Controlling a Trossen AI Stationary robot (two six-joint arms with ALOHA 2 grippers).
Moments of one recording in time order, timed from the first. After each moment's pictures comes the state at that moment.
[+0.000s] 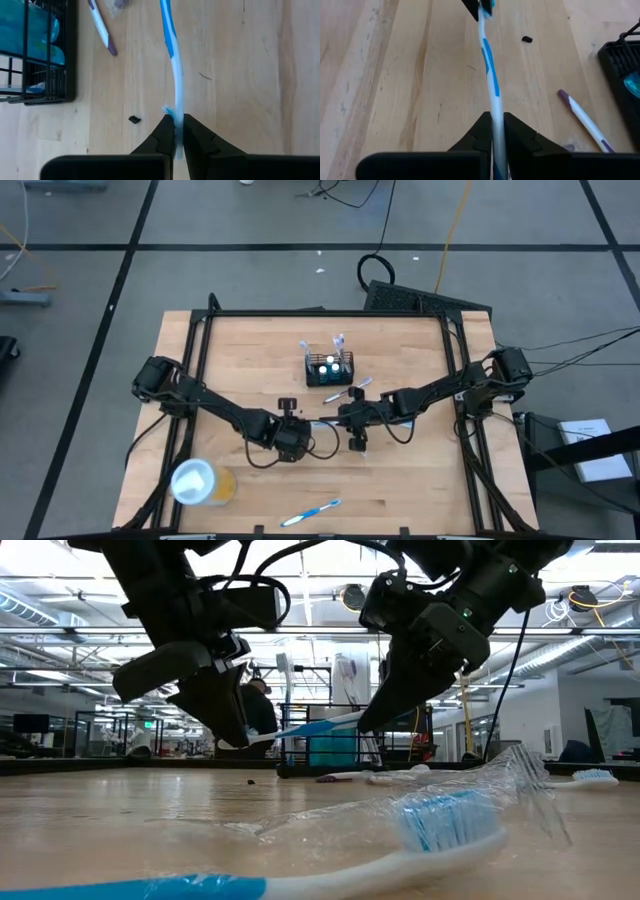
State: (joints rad) left arm -0.36 1.80 1.10 -0.48 -0.45 -0.19; right arm 0.18 1.68 0.89 0.02 0.14 0.14
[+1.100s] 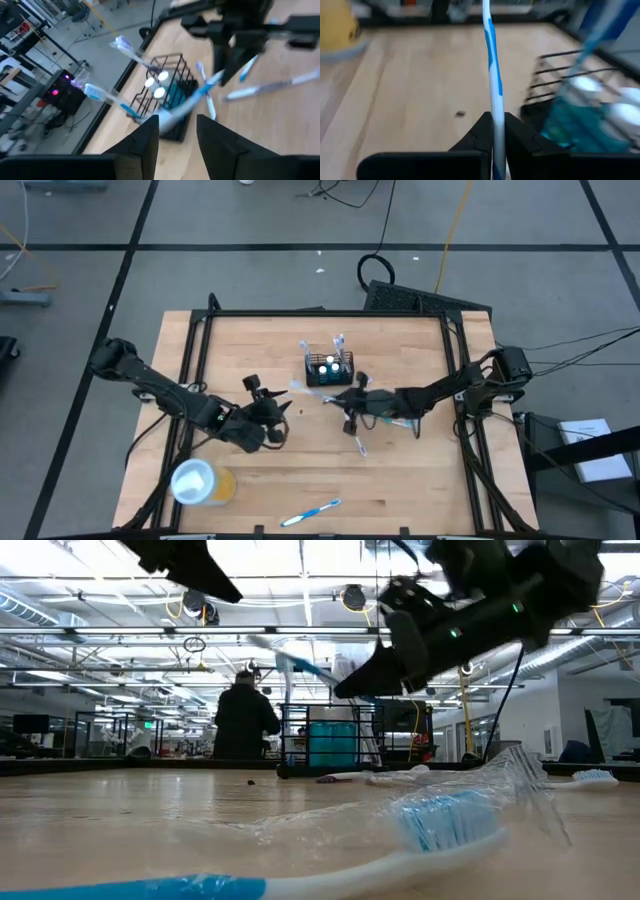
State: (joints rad) left arm -0.47 1.36 0.95 -0.39 -0.95 -0.22; right arm 0.14 1.68 0.67 0.63 0.37 0.10
